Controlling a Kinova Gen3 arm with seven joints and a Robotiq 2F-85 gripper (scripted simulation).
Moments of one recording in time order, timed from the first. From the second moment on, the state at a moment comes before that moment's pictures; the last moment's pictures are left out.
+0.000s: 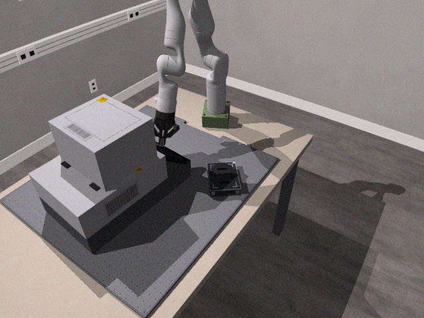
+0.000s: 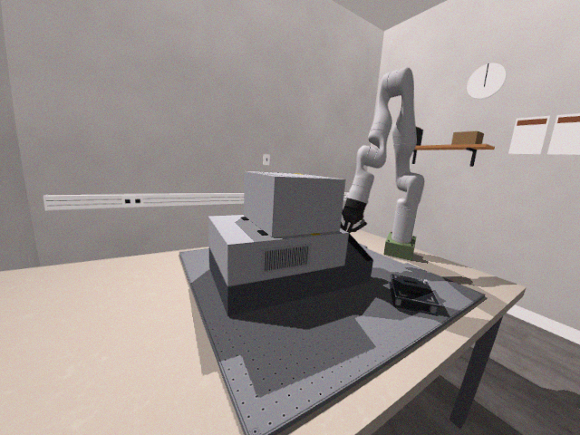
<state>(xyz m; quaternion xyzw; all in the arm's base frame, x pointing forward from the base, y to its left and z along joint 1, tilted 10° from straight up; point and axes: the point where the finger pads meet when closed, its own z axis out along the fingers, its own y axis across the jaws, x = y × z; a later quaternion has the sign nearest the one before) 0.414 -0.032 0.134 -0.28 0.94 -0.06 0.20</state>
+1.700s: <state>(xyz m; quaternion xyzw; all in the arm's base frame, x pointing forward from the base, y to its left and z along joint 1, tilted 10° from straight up) 0.392 -0.023 0.156 -0.28 0.94 -0.05 0.20</state>
